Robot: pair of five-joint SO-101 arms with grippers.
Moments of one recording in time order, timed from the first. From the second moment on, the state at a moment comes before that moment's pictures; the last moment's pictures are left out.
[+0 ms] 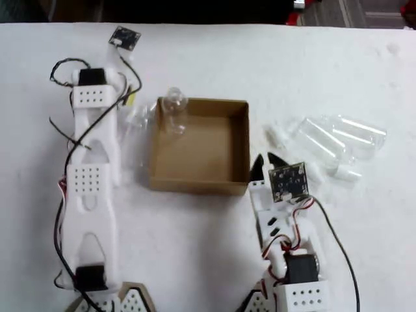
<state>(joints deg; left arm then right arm) -10.9 73.6 -82.1 83.2 -20.3 -8.4 -102.8 96.4 34.4 11.6</state>
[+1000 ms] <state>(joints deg) -10.4 71.7 -91.7 92.3 -20.1 -8.4 -102.8 96.4 34.4 11.6</state>
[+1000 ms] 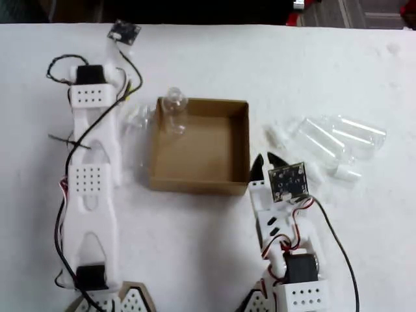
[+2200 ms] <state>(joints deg) -0.5 -39.9 0.9 81.5 -11.2 -8.4 -102.8 96.4 34.4 11.6</state>
